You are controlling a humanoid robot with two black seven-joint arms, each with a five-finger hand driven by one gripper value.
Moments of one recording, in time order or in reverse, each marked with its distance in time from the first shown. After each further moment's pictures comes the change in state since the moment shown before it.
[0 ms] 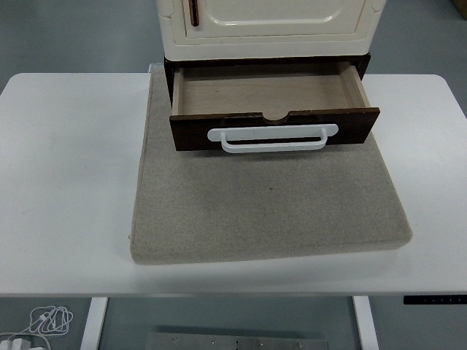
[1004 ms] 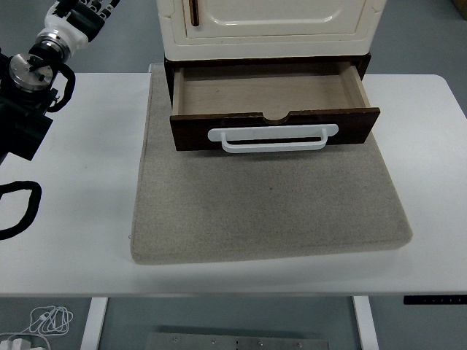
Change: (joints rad) left arm 0.339 -0.146 -0.005 0.000 -0.205 -0.202 -0.075; right arm -0.017 0.000 0.002 0.001 0.002 0.011 0.000
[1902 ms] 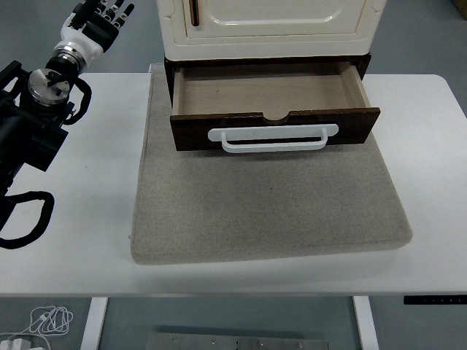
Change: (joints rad) left arm 0.026 -0.042 -0.001 -0.006 -0.002 -0.019 -0.044; right arm 0.000 0.000 -0.002 -0.002 -0.002 -0.009 -0.001
